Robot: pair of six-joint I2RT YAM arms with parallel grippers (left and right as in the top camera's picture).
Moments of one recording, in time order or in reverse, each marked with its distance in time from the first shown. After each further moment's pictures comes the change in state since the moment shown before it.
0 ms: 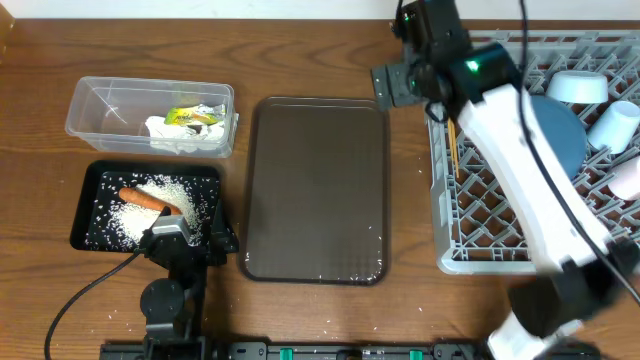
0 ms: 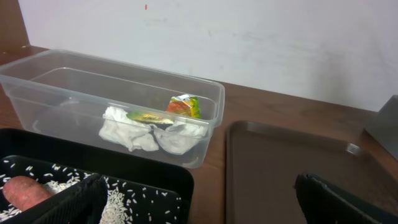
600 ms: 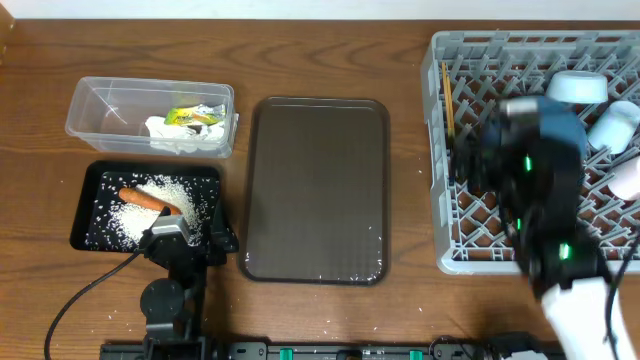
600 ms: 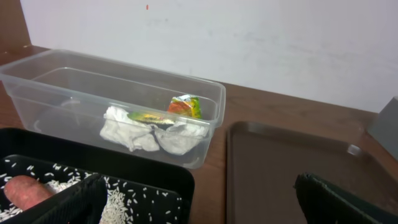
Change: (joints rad) left arm 0.000 0.000 -0.001 0.001 -0.004 -0.003; right arm -0.253 -0.858 -1.128 0.710 -0.160 -0.044
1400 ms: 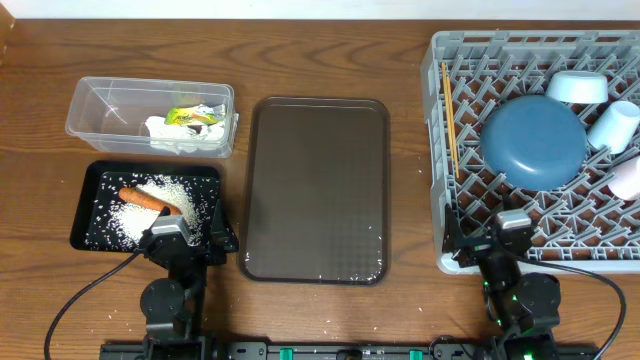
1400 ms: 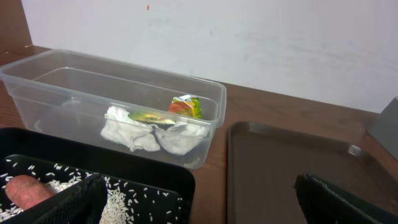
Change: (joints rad) left arm 0.000 0.000 0.000 0.000 -0.003 0.000; right arm -0.008 -0.748 -0.735 0.312 -0.028 0.002
